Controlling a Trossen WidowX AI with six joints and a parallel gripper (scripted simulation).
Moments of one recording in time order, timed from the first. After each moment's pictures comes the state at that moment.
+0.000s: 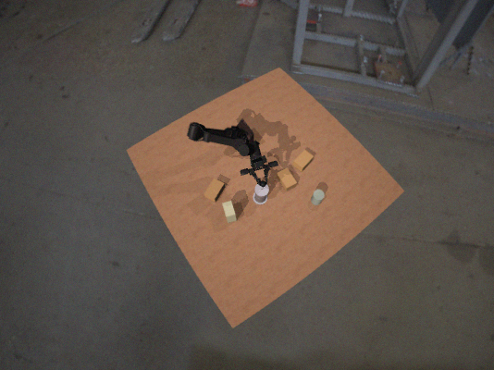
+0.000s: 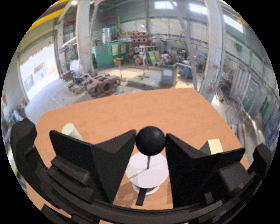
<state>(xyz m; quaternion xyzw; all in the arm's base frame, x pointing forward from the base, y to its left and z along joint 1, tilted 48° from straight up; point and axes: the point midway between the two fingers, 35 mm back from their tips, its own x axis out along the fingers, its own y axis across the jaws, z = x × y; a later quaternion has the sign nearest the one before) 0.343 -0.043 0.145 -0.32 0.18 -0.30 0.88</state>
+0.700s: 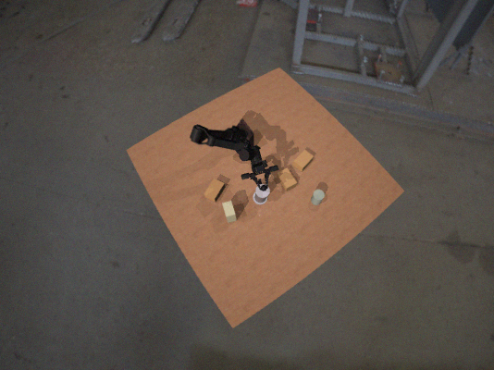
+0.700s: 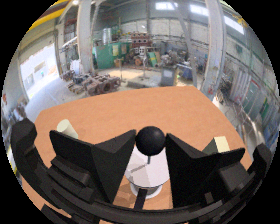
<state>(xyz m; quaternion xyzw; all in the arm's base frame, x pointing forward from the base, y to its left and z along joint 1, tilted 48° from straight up) 0.348 -0.067 0.126 -0.32 0.18 -0.30 0.88</state>
